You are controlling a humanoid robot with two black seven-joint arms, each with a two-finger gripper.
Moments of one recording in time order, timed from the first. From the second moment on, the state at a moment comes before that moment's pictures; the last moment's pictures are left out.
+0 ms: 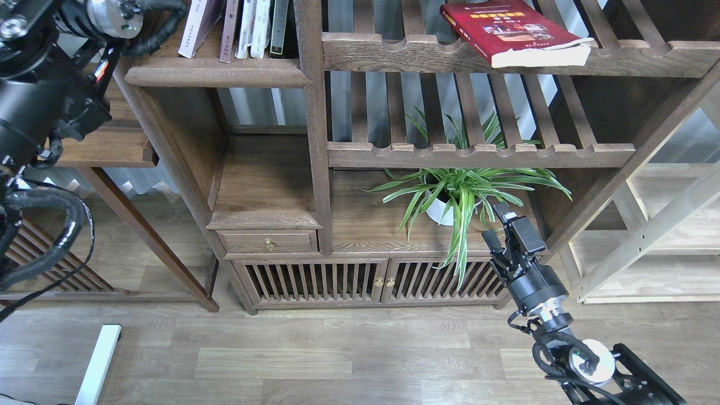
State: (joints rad) left arm -1.32 0.18 -0.97 -0.66 0.59 0.10 -0.13; right arm 0.00 -0.20 1.19 1.05 0.37 0.58 -0.09
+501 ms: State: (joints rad) left arm -1.19 0.27 -0.98 -0.76 0.32 -0.13 -0.22; right arm 0.00 -0.19 1.26 1.05 0.39 0.58 -0.09
